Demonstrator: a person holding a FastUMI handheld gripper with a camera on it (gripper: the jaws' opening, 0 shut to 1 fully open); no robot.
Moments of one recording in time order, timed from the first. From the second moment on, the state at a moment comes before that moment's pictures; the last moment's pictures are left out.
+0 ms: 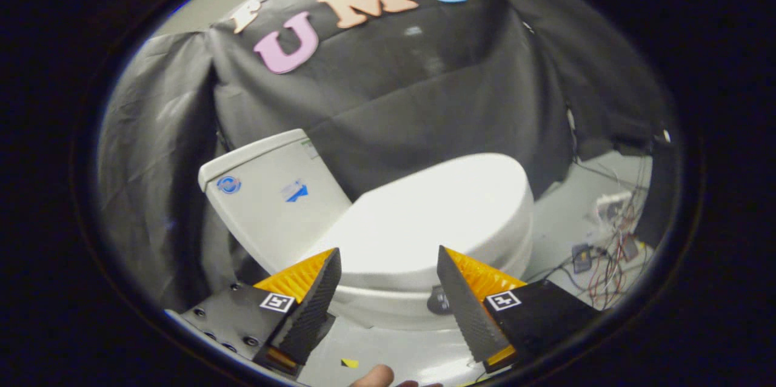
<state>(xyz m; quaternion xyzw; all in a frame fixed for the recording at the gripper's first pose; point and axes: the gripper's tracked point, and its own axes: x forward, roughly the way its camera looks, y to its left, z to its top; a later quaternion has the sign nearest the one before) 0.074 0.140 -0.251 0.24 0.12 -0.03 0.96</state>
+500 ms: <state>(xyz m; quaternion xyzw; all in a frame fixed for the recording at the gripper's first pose) 0.061 0.118 -0.306 0.48 0.08 -0.14 0.86</state>
